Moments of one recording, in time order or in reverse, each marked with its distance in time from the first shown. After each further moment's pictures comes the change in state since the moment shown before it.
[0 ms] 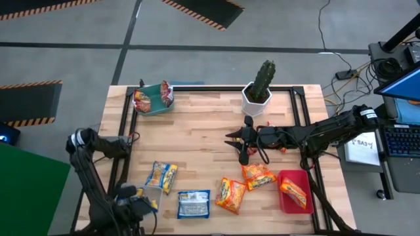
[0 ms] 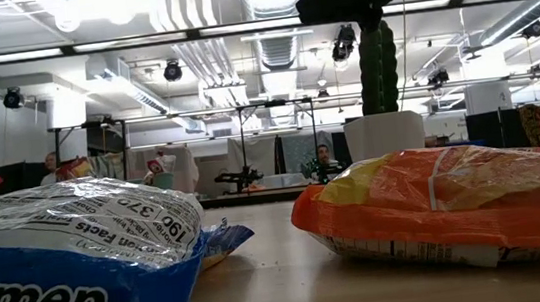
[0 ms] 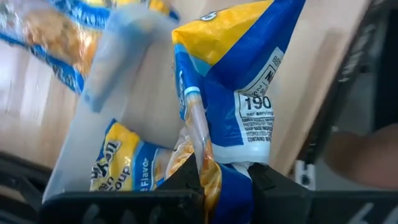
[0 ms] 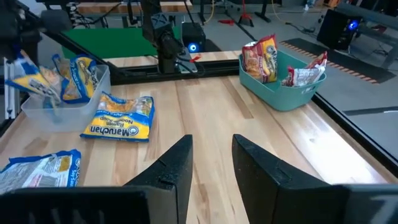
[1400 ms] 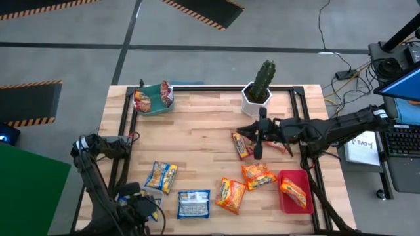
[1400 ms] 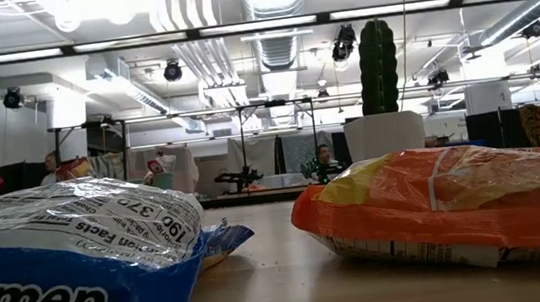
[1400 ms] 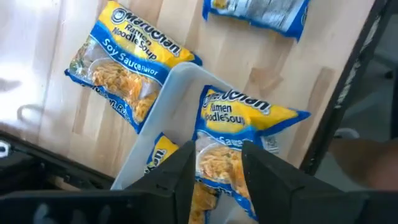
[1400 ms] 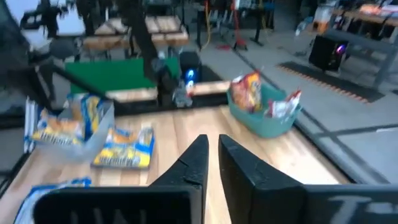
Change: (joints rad) left arm 0.080 0.084 0.297 -0.292 -0.044 0.105; right arm 0.016 -0.225 0.040 -0.176 0.026 -0.008
